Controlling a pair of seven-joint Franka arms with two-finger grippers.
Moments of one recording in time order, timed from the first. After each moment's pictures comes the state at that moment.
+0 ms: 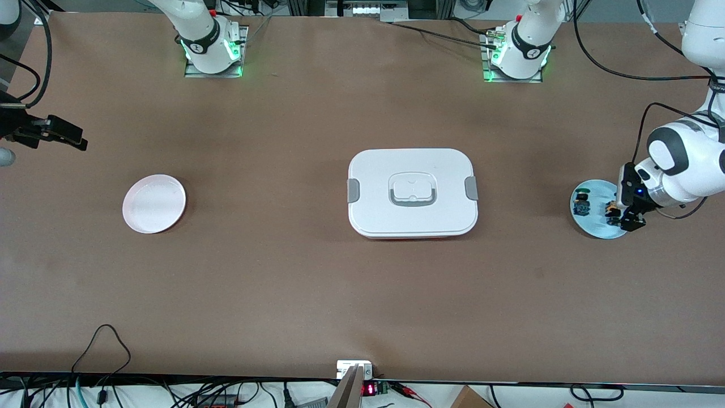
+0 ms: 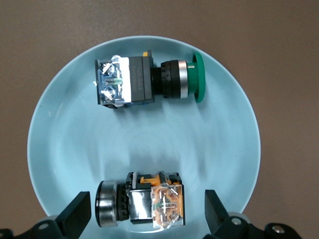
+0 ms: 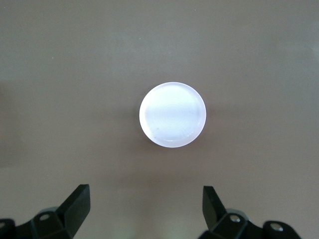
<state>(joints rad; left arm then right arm) 0.44 0.50 -0.04 -2.05 -0.01 2.51 2.23 0.06 0.05 -0.14 -1.61 -0.02 1.59 -0.04</state>
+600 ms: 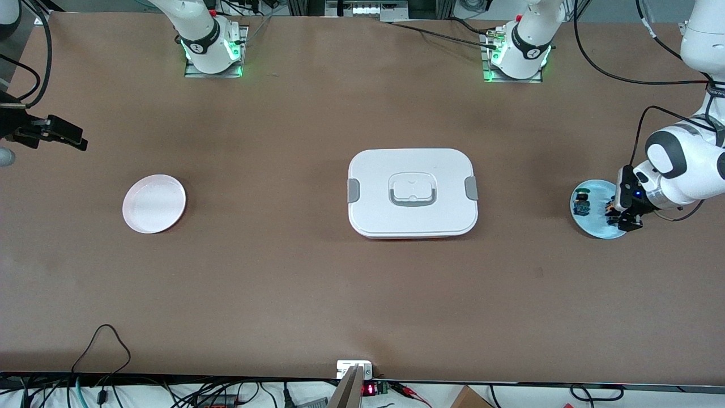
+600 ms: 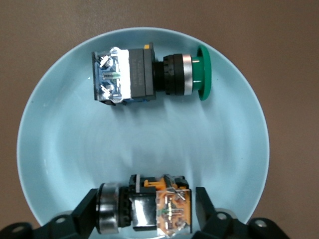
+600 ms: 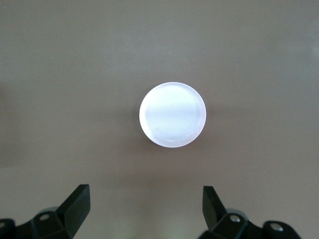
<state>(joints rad) 0.44 0.54 -0.04 -2.03 -0.02 2.51 2.23 0.06 0.05 -0.14 -1.61 -0.02 1.59 -0.04</state>
